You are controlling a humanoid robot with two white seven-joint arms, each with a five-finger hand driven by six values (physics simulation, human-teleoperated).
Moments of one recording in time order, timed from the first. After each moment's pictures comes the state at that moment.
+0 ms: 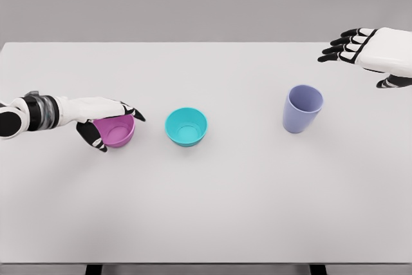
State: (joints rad) left arm -0.76 0.91 -0.97 -1.64 -0.10 0.00 -0.61; right arm -0.59 -1.04 0.36 -1.65 0.36 -0.61 0.61
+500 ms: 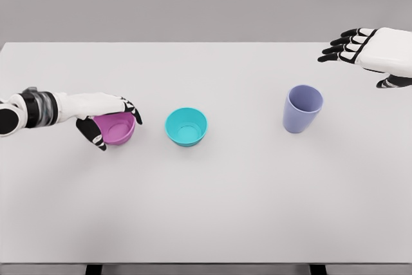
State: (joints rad) left arm -0.78 0.92 -0.96 -1.67 -0.10 0.00 -0.61; right arm -0.59 -1.04 0.36 -1.65 0.36 -0.61 0.61
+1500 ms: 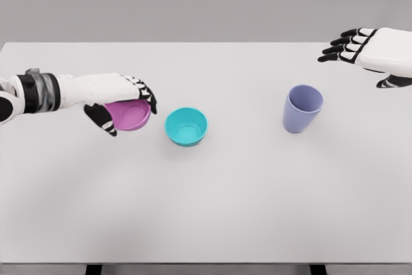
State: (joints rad) left arm -0.87 0.93 -0.96 -1.76 -0.10 -0.10 -0.61; right arm -0.59 -1.04 0.36 -1.65 0.36 -0.61 0.61
